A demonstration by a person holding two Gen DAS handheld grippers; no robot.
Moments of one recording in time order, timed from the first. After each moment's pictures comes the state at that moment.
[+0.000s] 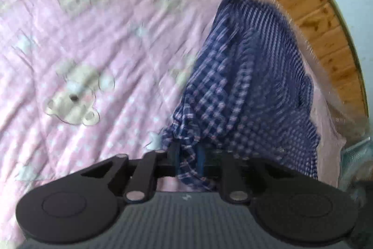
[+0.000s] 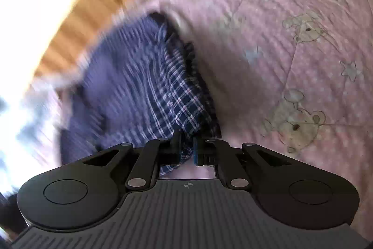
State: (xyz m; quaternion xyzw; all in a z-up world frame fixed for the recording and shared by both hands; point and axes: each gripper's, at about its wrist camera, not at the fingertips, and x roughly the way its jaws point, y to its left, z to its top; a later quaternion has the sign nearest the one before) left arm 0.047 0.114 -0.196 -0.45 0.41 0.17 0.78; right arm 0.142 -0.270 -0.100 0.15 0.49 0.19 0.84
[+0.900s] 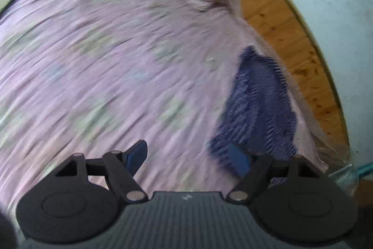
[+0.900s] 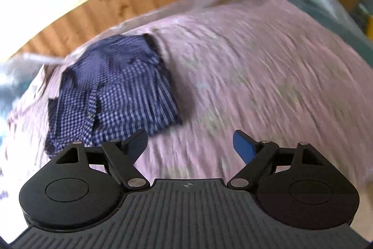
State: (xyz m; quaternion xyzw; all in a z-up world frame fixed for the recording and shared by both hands) left arm -0.061 0.164 -0.109 -0.45 0.34 0.21 0.80; right arm 0.047 -0.318 0.020 0.02 0.42 0.16 0.90
